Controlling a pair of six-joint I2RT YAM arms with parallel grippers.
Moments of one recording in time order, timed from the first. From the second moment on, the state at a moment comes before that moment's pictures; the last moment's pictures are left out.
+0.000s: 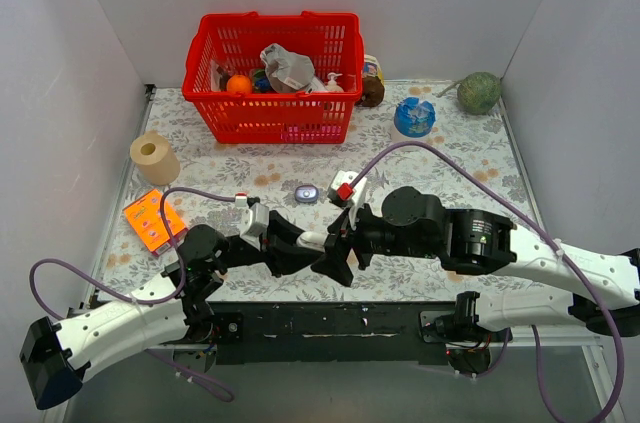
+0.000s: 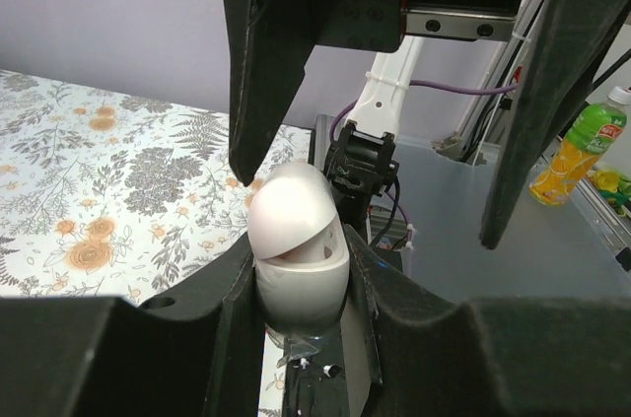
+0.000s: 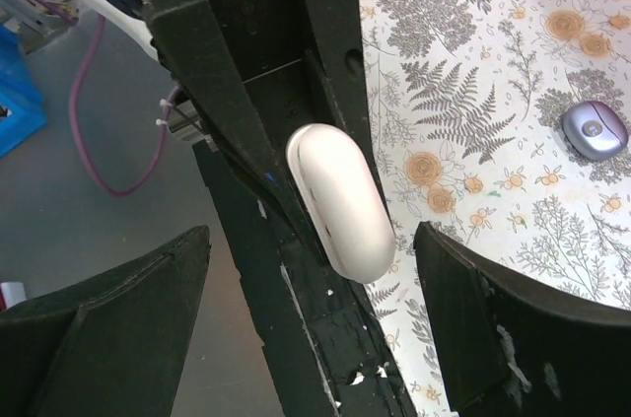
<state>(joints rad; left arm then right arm) -0.93 0.65 0.36 0.56 0.53 -0.34 1.37 1.03 1.24 -0.60 0.03 0.26</state>
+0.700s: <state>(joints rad) -0.93 0.64 0.36 0.57 0.59 -0.31 1.37 1.04 1.27 -0.66 0.21 0.26</state>
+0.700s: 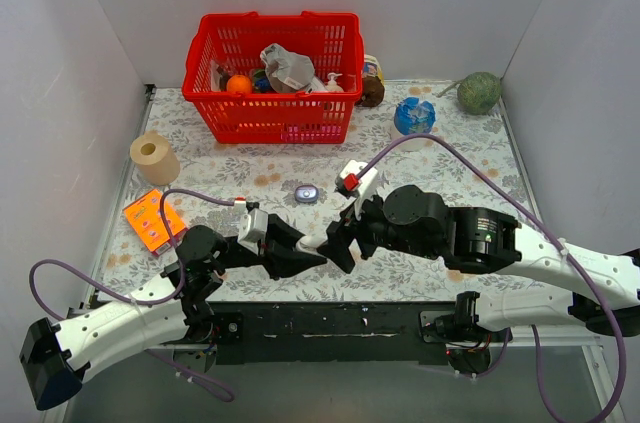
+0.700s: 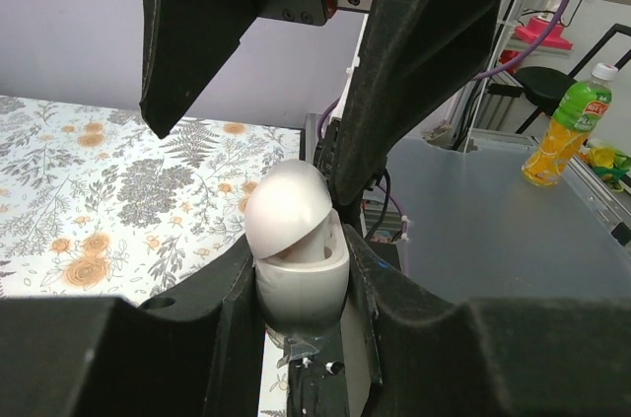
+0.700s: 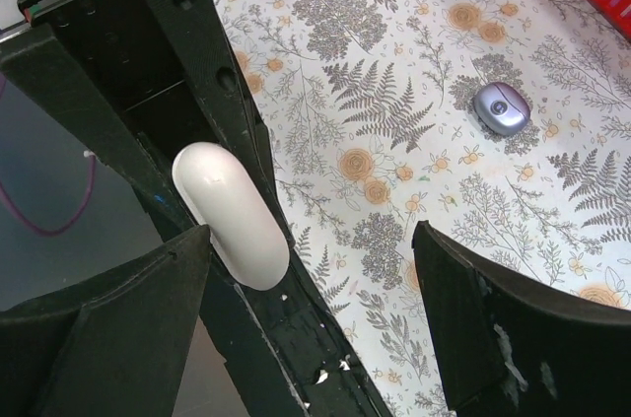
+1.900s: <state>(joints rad) -1.08 0.47 0.48 0.29 0.47 0.28 1.36 1.08 1.49 -0.71 0.04 0.17</state>
